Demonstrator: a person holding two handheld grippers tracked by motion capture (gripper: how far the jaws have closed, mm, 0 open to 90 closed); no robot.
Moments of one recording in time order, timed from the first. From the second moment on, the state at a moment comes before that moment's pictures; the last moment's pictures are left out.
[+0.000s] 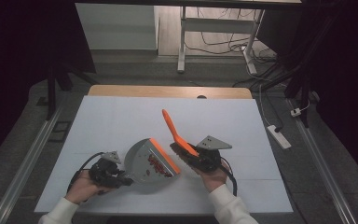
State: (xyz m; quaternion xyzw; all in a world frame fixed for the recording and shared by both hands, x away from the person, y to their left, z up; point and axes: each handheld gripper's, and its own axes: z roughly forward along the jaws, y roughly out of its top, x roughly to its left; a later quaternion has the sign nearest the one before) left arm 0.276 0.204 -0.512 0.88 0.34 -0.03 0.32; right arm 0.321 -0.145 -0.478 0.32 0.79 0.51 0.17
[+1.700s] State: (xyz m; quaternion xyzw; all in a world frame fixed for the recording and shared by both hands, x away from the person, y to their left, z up) left arm 0.271 0.228 -0.506 0.79 0.48 0.05 0.37; right arm 0.327 -0.219 -0.481 0.31 0.81 0.47 0.17
